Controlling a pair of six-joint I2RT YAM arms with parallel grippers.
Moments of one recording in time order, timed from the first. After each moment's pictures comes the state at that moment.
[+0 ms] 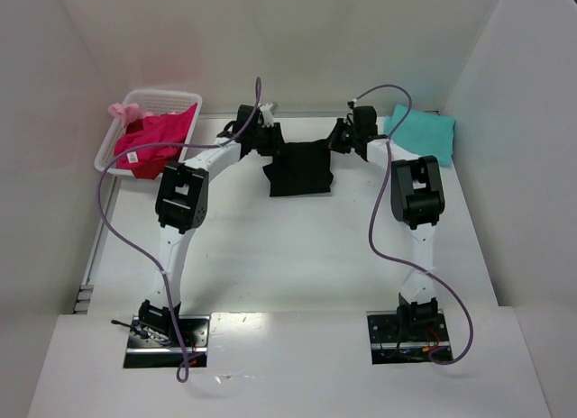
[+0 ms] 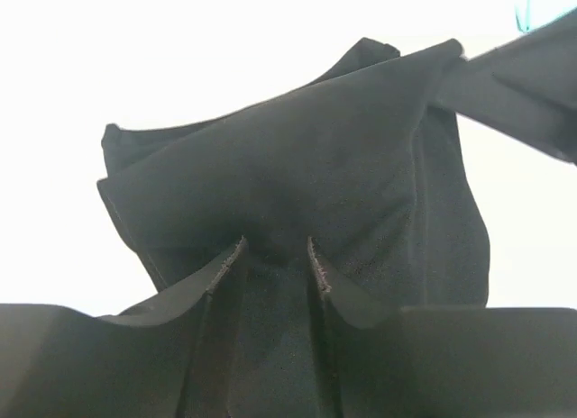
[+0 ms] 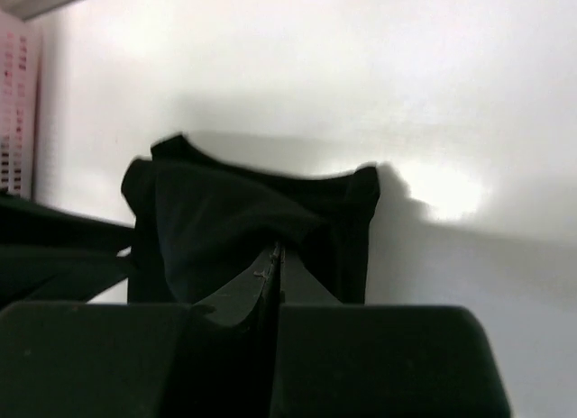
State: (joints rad) left arm -0.32 2.40 1.95 -0.20 0.44 -0.35; right arm 0.16 2.27 1.67 0.00 -0.38 0.52
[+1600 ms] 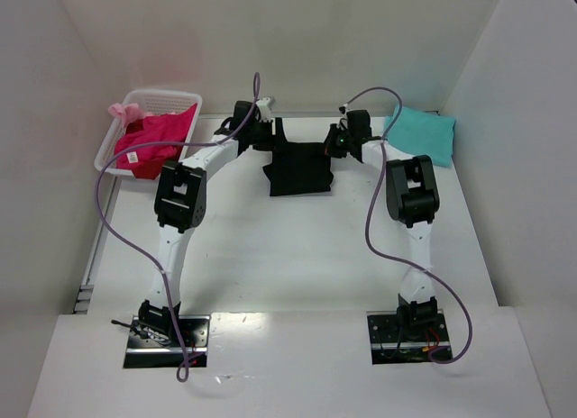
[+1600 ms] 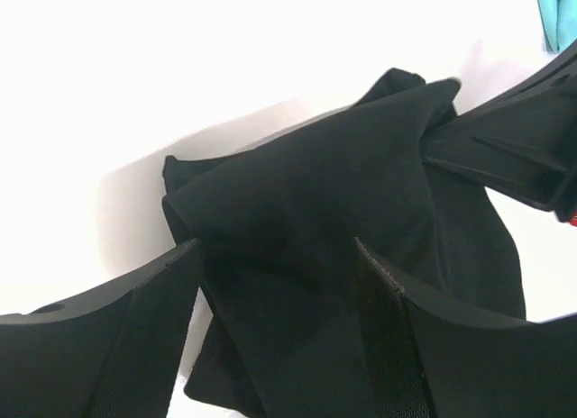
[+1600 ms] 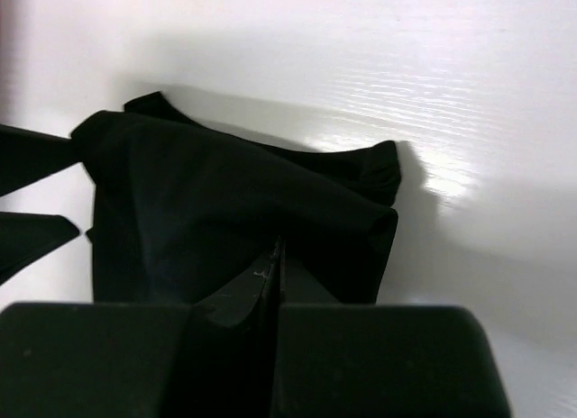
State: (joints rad) left arm -0.30 2.40 1.99 -0.20 0.39 -0.27; right arm 0.19 2.31 1.70 -0.05 -0.41 0.44
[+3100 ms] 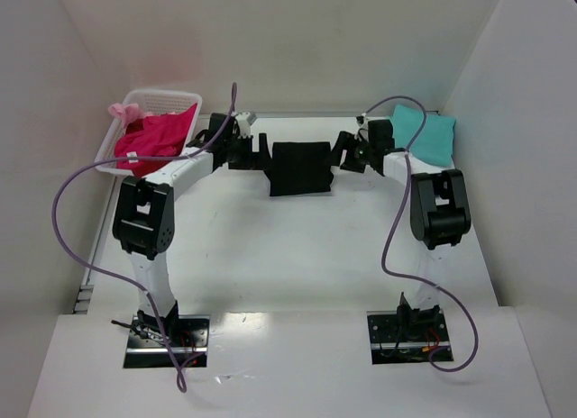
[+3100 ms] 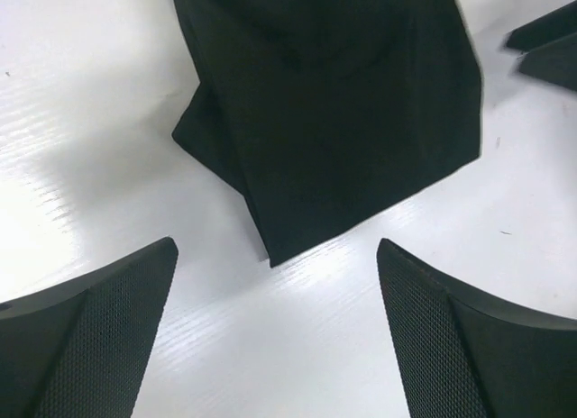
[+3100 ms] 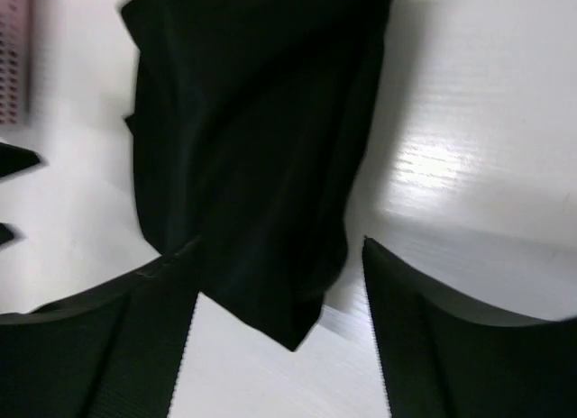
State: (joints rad) left arm -0.27 1.97 1.48 -0.26 0.40 -0.27; right arm 0.13 1.96 1.34 -0.05 -0.47 0.41
